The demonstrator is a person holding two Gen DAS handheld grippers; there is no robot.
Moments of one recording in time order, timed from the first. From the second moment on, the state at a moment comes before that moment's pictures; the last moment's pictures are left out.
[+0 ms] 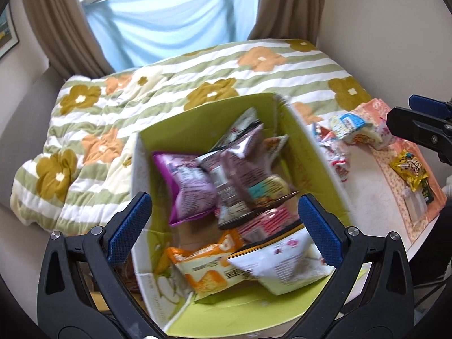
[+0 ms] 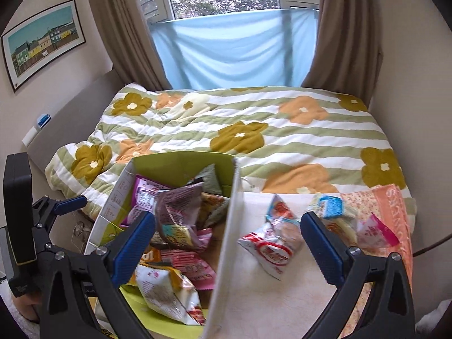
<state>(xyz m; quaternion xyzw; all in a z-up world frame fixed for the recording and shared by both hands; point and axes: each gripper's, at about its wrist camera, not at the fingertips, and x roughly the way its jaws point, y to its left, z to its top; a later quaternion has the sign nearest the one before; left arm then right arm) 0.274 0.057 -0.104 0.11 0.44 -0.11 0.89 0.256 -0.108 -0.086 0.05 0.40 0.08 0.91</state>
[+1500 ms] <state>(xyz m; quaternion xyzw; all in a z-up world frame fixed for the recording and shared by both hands) 0.348 -0.184 -0.242 0.24 0.53 -0.07 0.81 0.228 -0.348 -0.249 -0.02 0.52 -0.04 0.85</state>
